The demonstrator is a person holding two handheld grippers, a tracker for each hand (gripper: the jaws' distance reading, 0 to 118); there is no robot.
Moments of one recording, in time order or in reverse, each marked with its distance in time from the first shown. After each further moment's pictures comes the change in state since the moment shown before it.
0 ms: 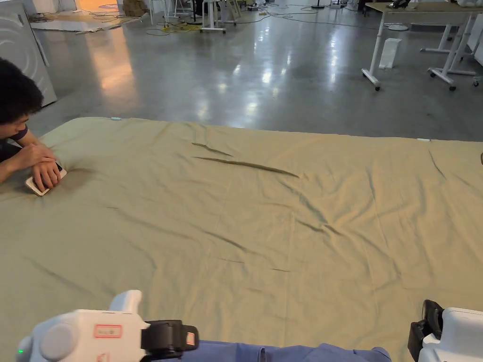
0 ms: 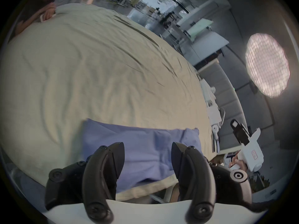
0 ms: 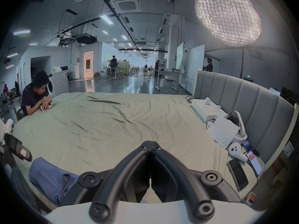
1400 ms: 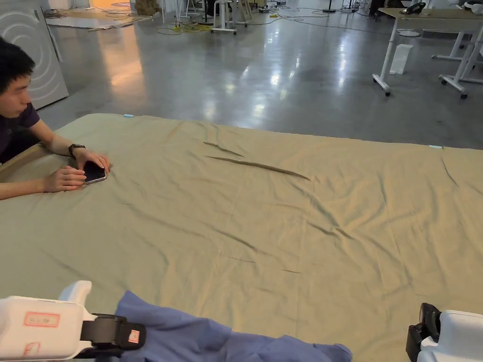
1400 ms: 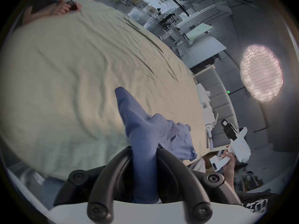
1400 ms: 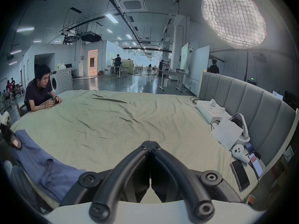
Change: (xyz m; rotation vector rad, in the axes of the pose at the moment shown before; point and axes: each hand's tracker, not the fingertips) left arm -0.047 0.018 0.078 -0.016 0.006 -0.016; right arm -0.021 0.002 0.005 -0.005 0.032 0.030
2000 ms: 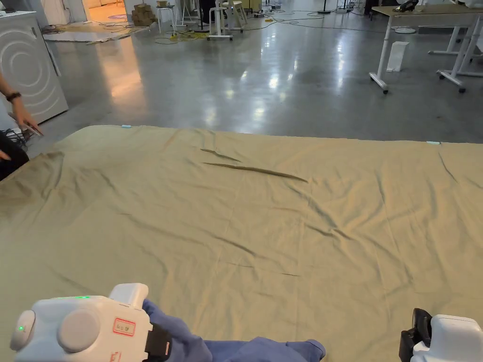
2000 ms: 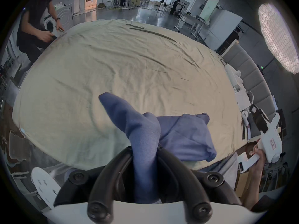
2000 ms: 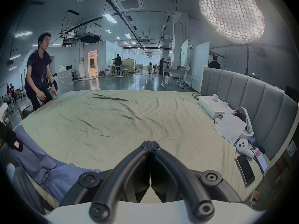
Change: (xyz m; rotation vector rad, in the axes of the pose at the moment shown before) left arm 0.127 -0.017 -0.042 -0.063 0.334 -0.162; right arm 0.003 -0.013 -0.006 -0.022 0.020 -0.039
